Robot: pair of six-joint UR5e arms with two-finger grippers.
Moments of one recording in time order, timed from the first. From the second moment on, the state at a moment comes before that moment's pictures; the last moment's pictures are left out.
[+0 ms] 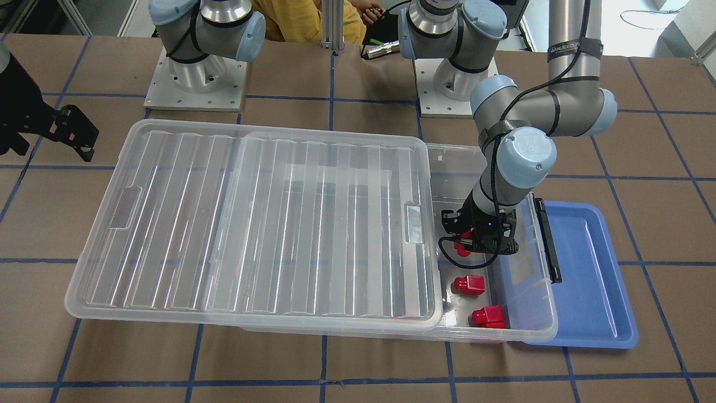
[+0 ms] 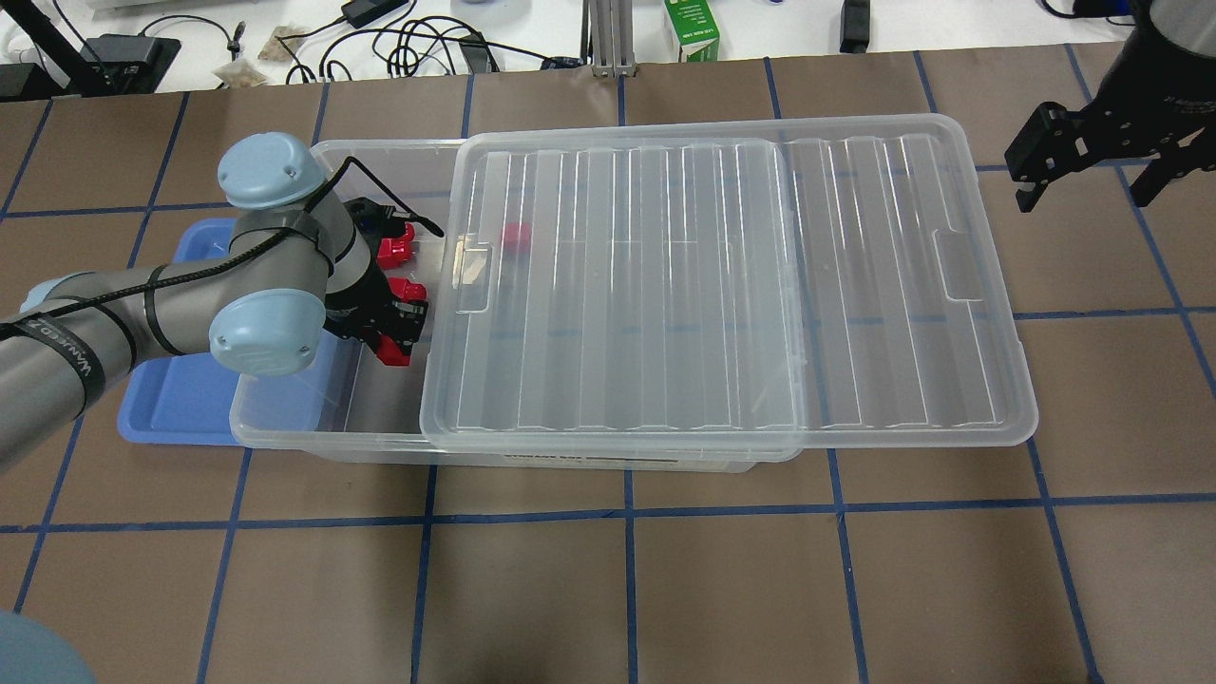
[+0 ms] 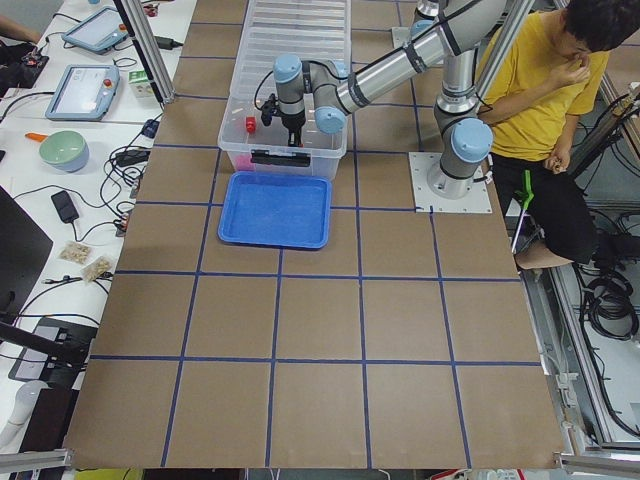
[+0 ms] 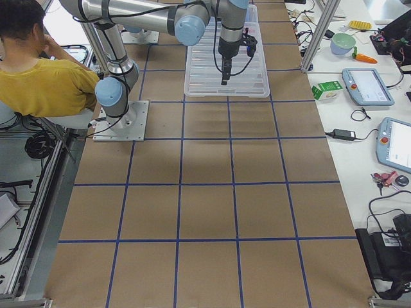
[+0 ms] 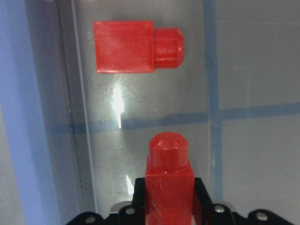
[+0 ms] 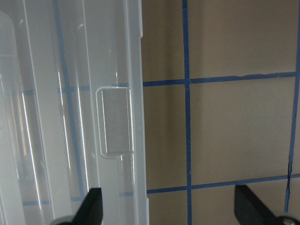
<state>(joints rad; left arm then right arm) -1.50 -1.83 -1.93 -1.01 1.59 0.16 1.31 -1.55 1.57 -1.58 -1.66 -0.21</state>
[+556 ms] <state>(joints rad) -1.50 -1.71 -1.65 -1.42 1.59 0.15 1.31 -1.55 1.57 -1.59 -1.66 -0.21</state>
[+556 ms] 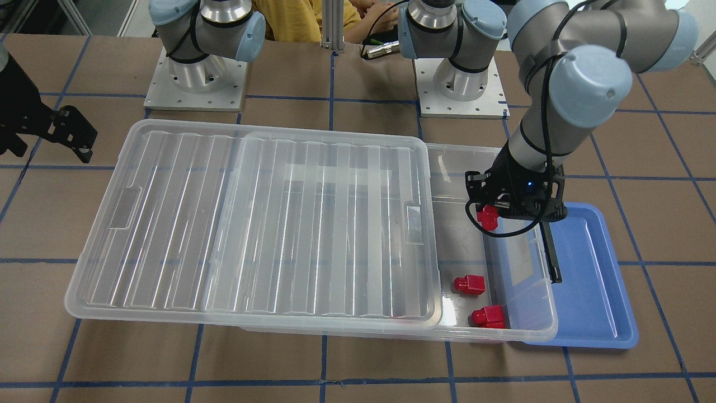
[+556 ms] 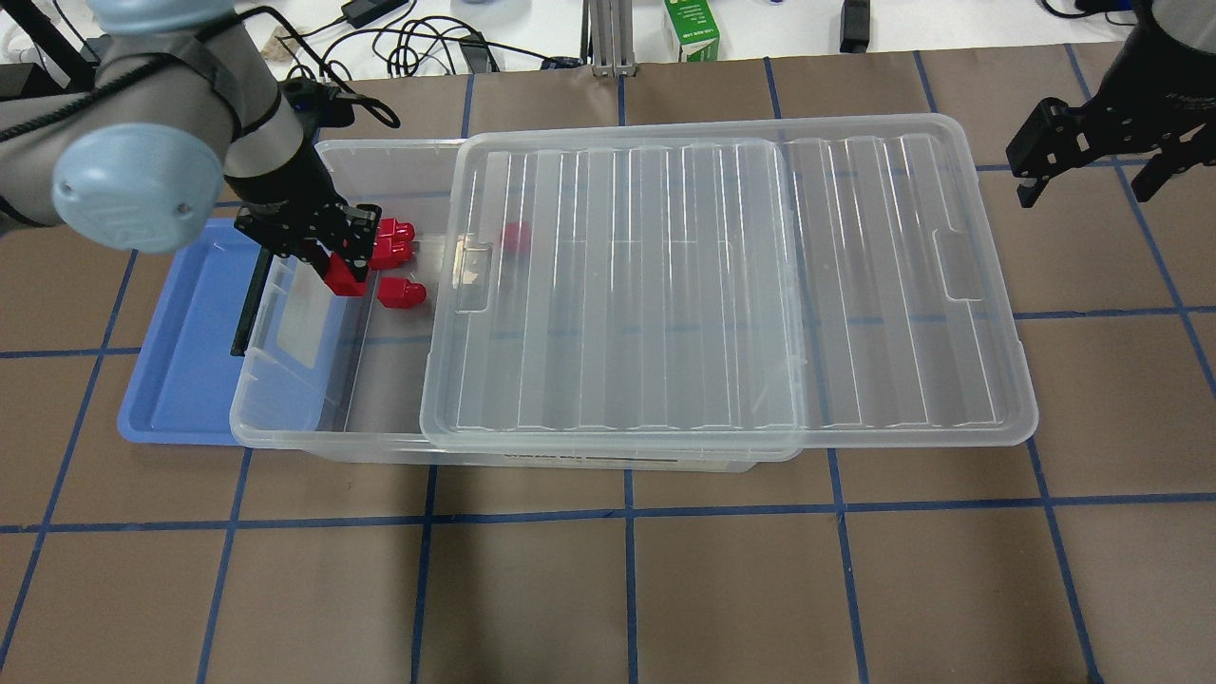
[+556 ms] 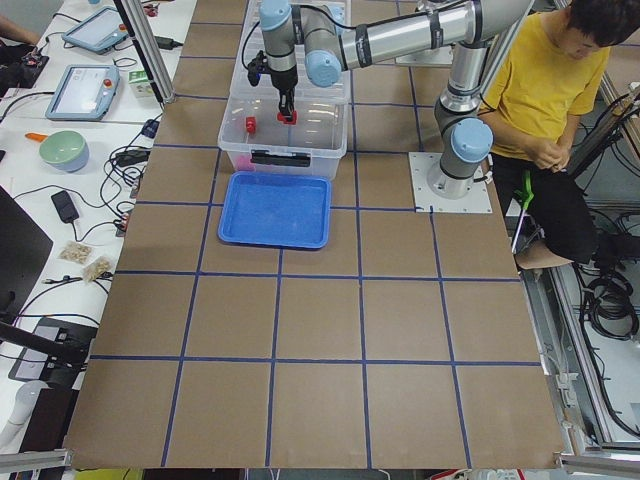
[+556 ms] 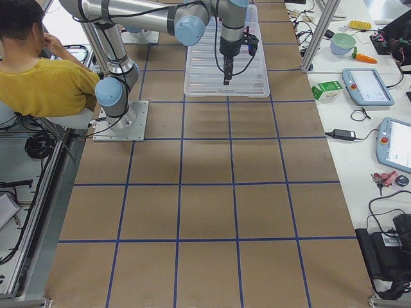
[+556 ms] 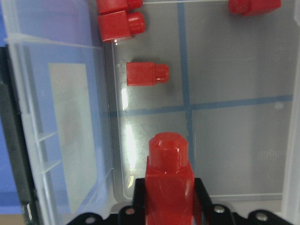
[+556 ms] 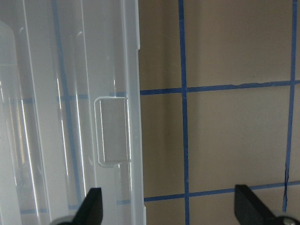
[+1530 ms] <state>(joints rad) -1.12 -1.75 -1.68 -1.34 1.57 0.50 1.31 -1.55 1.57 -1.59 -1.65 -0.22</state>
